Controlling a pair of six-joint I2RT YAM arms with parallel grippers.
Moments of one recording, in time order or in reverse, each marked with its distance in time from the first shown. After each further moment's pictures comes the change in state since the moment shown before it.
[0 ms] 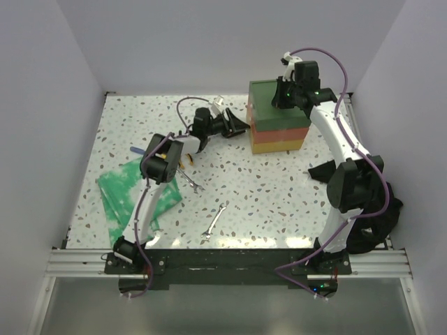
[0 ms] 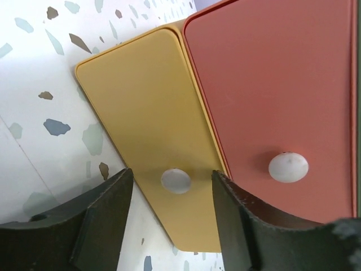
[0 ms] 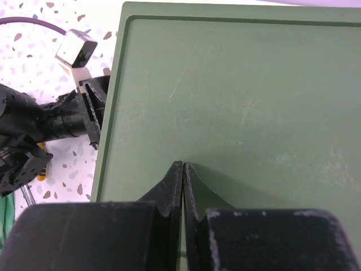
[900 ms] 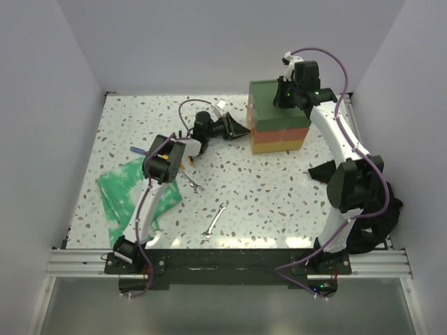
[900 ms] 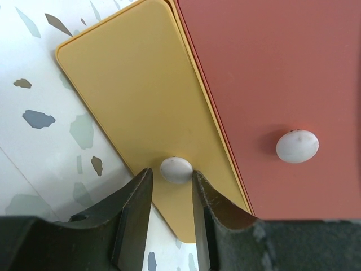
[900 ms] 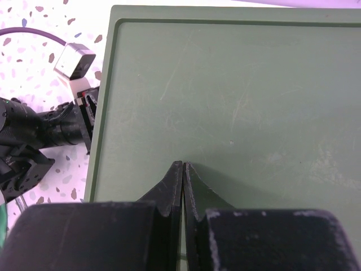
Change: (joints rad) left arm -0.008 0.048 0.004 0.105 0.057 -0.023; right arm 0.000 0.000 -0.001 0.002 0.032 0.000
